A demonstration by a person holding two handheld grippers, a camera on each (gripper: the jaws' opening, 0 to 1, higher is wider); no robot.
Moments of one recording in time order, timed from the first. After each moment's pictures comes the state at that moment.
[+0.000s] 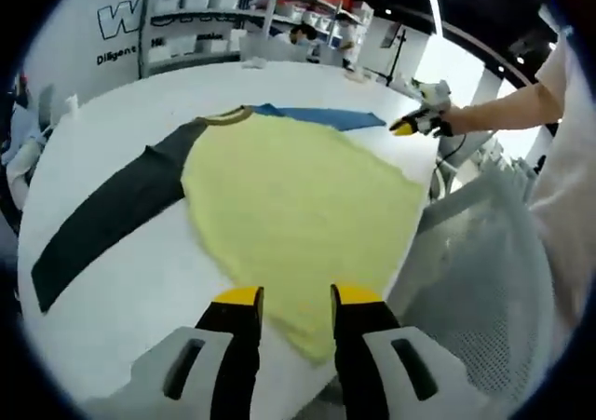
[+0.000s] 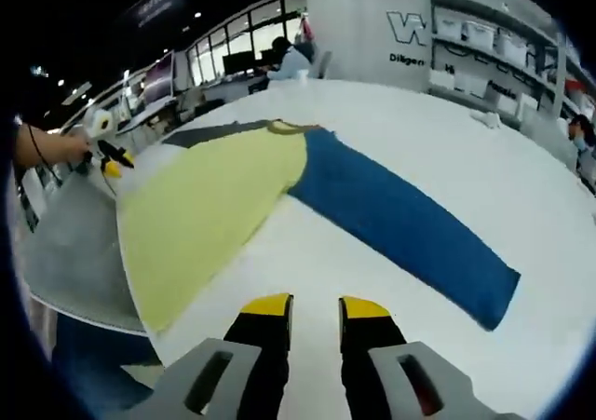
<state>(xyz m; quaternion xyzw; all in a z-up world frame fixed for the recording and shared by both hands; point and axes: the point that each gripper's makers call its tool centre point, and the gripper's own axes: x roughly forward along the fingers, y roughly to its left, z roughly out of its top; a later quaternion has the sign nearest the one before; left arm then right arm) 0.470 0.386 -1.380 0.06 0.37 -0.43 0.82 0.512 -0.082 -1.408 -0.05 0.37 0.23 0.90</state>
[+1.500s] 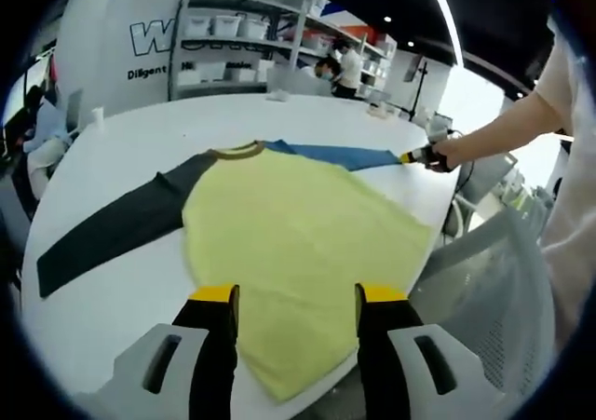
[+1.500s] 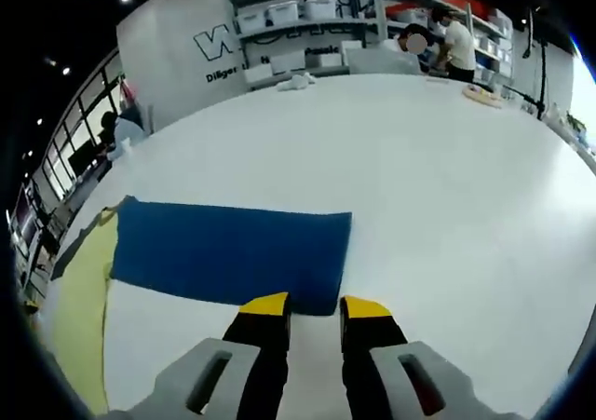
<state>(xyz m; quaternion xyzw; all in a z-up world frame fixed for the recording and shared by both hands) 0.469 0.356 -1.364 0.03 0.32 -0.38 0.86 0.556 -0.232 -1.442 0.11 0.37 -0.08 0.92</state>
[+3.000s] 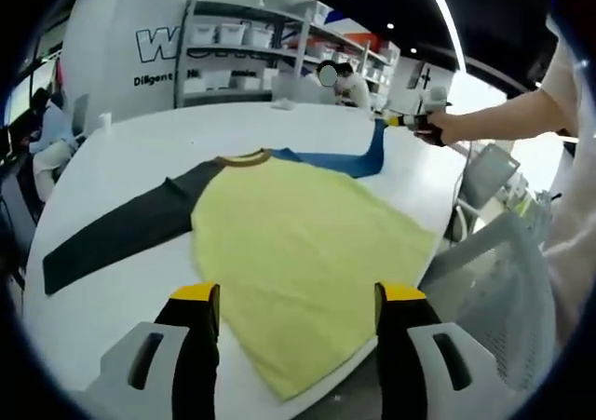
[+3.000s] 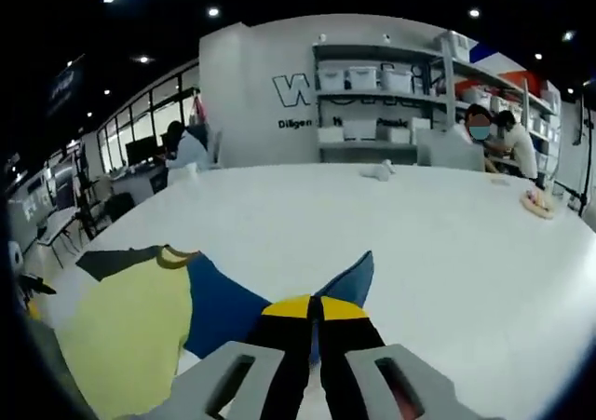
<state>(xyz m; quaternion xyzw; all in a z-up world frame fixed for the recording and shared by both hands) 0.469 0.363 -1.357 0.03 0.30 -0.37 0.88 0.641 -0.111 -1.296 0.02 0.22 0.07 0.97</state>
